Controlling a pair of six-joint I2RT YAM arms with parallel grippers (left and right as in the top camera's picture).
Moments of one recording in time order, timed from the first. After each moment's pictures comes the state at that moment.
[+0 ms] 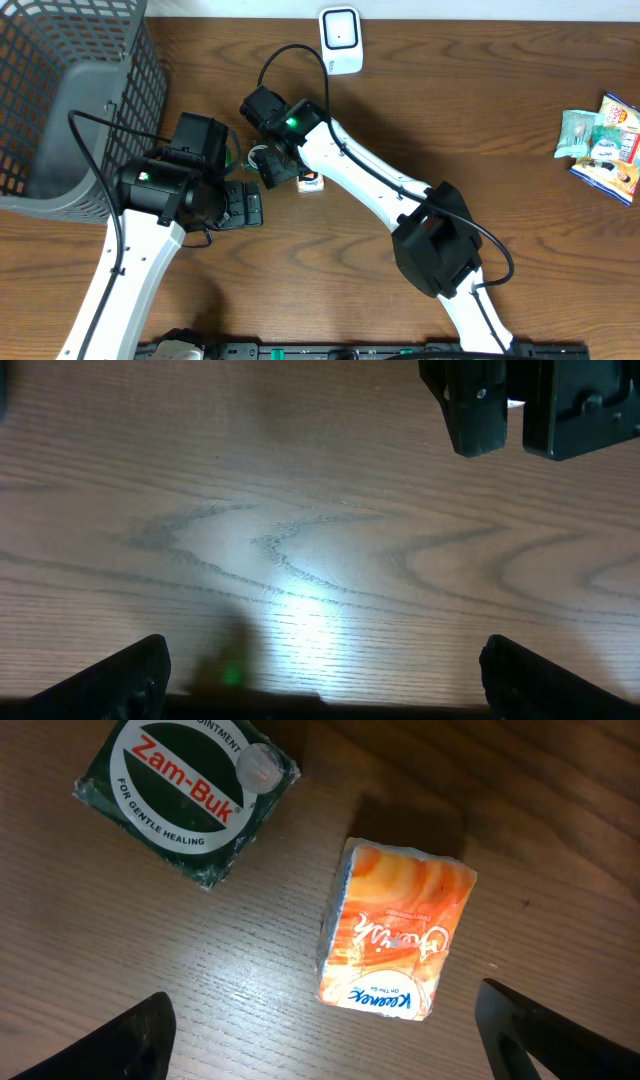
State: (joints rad) left arm -0.25 1.27 1.24 -1.34 0.05 -0.36; right arm 0.80 2.27 2.02 -1.10 0.07 0.43
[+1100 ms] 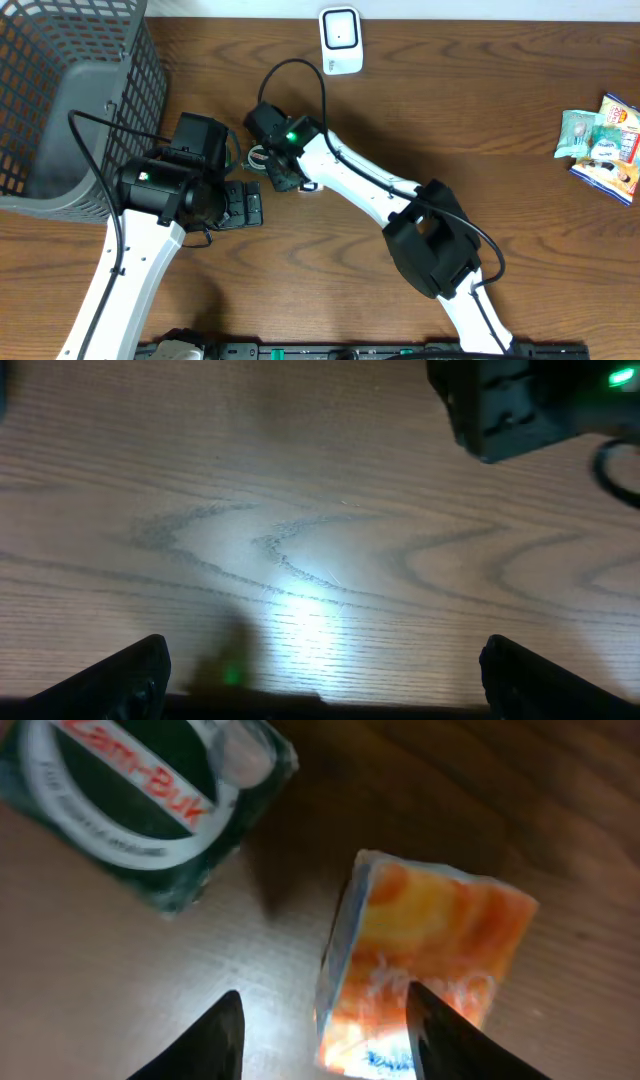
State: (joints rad) left arm -0.25 1.27 1.24 -1.34 0.05 -0.36; right arm 0.81 2.27 1.87 -0.94 0.10 0.42
